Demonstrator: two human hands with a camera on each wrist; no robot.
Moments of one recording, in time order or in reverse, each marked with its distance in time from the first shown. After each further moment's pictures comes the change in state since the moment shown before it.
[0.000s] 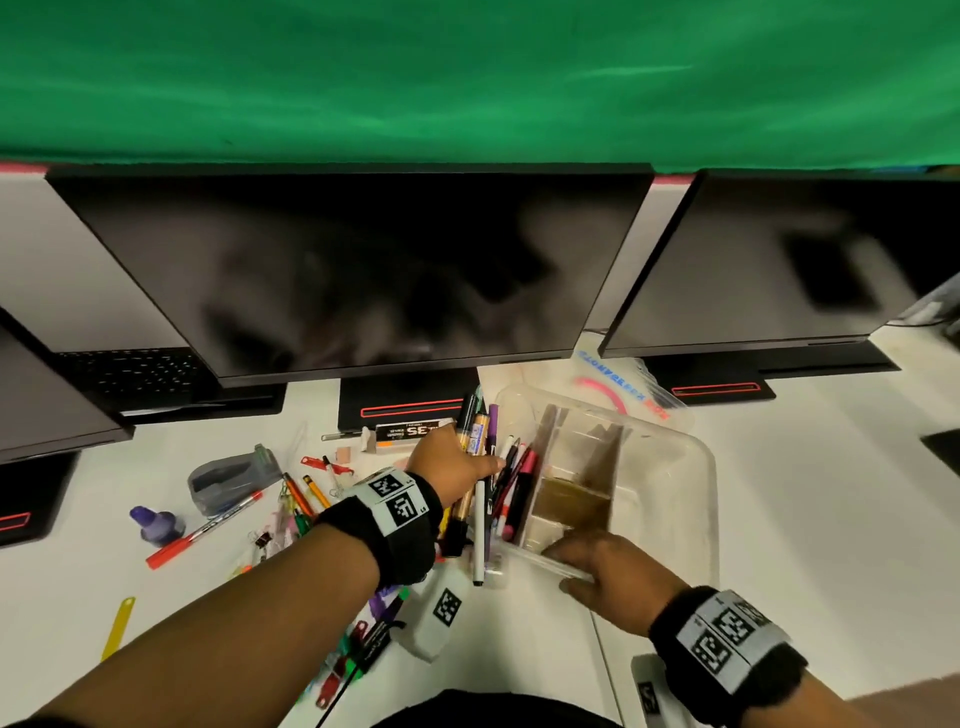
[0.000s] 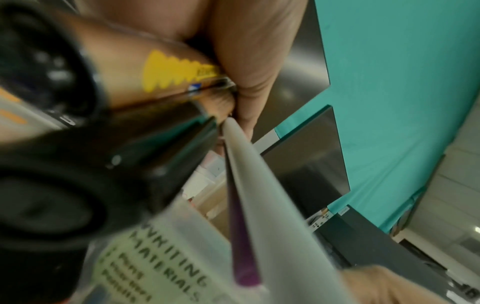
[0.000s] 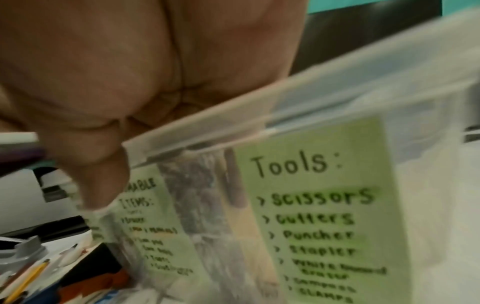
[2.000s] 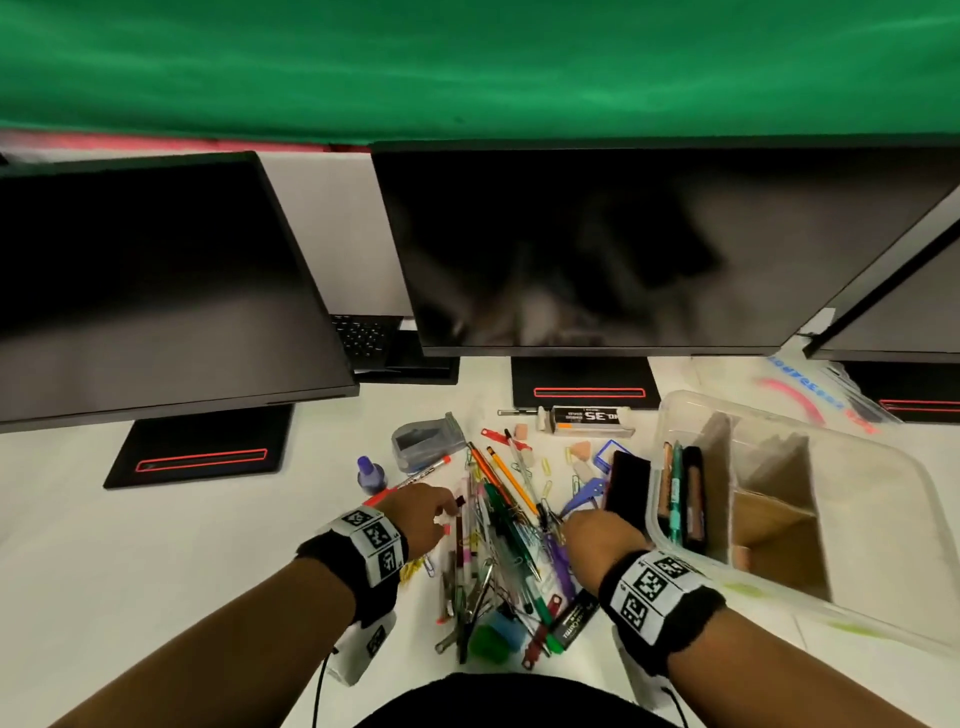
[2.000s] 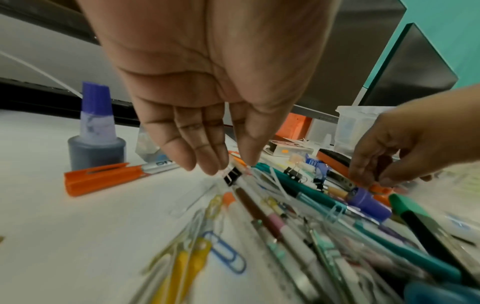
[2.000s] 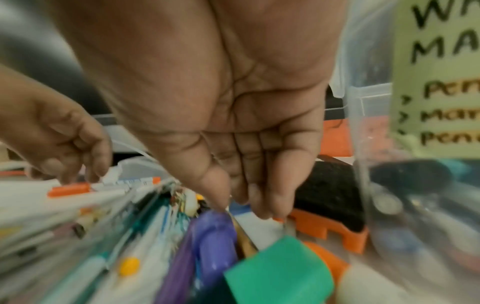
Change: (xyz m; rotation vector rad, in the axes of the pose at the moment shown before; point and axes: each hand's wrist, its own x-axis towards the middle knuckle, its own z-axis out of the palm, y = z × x) left_hand -0.050 -0.195 -0.185 0.733 -0.257 -0.078; right_hand 0.141 -0.175 0.085 -0.433 -0.158 0.165
